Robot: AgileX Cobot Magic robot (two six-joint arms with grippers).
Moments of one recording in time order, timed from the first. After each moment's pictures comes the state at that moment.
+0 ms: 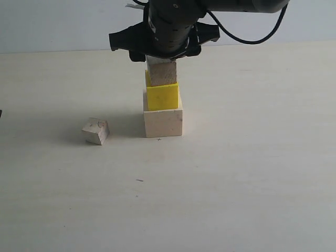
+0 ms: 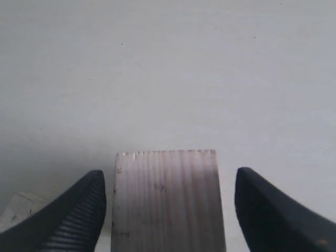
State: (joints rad) left arm -0.38 0.98 -0.72 0.07 0.76 -0.11; right arm 0.79 1.91 -1.56 -0.55 0.79 0.95
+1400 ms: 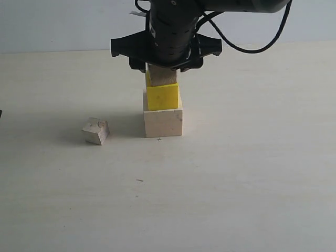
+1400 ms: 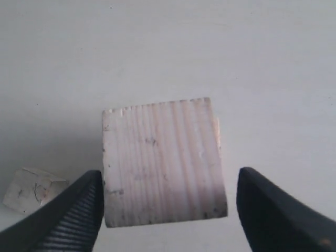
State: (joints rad) left arm -0.38 0.98 -0.72 0.07 0.76 -0.11; right arm 0.79 1.91 -1.56 -0.43 0.86 0.96
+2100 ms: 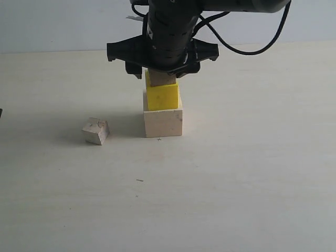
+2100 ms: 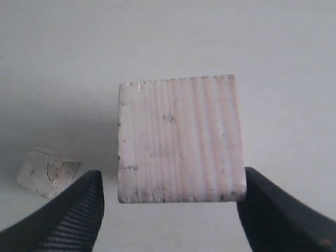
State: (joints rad) left arm -0.38 0.98 -0.72 0.07 0.75 -0.11; right arm 0.79 1.91 -1.56 -0.36 0.86 0.90
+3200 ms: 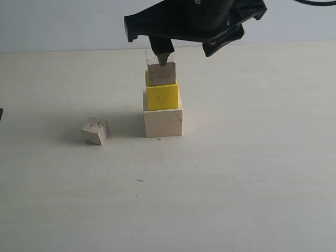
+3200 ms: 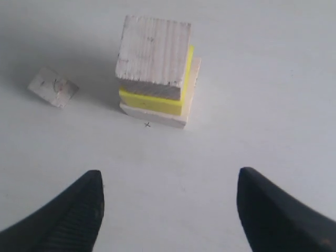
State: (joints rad) left arm -0.38 0.98 -0.72 0.07 0.73 -0.11; right arm 0.80 1.66 -1.56 -0.23 1.14 0.56
